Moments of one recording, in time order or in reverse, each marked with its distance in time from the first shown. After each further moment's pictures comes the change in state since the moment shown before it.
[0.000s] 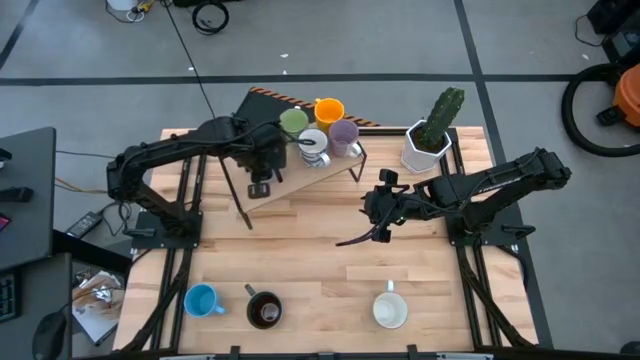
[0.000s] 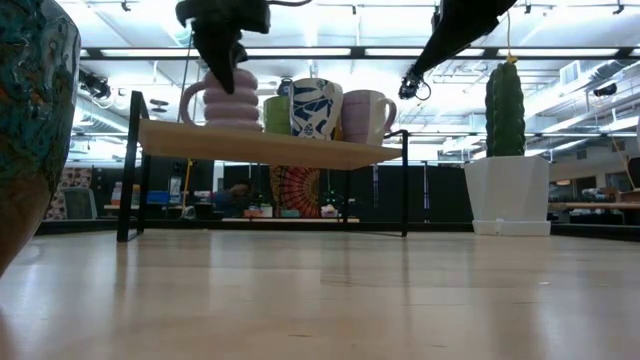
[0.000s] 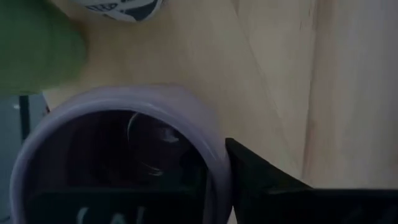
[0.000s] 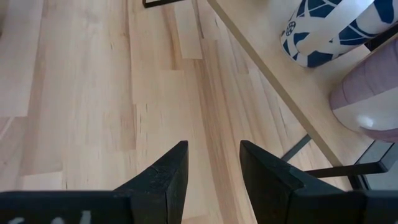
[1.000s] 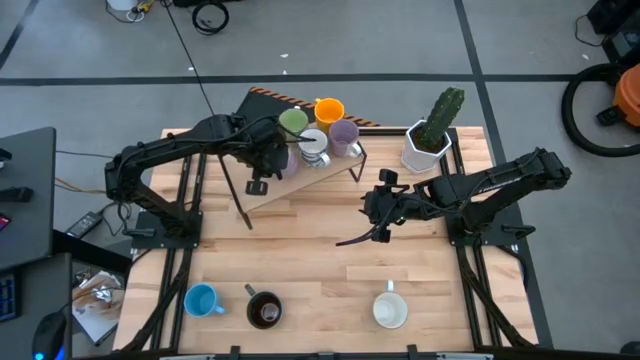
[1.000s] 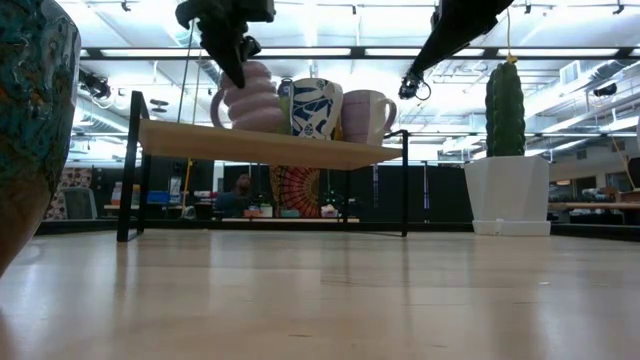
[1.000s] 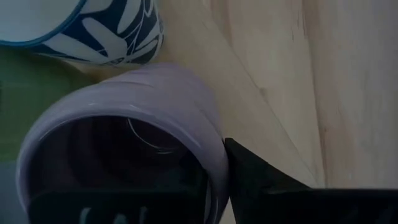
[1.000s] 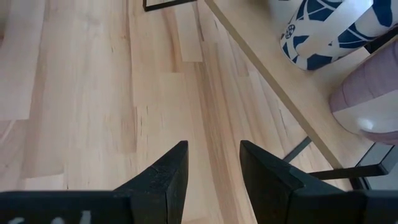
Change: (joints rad) left arm 0.010 -0.014 0.005 0.072 0.033 0.188; right arm 0.000 0.000 0.000 0.010 0.000 0.000
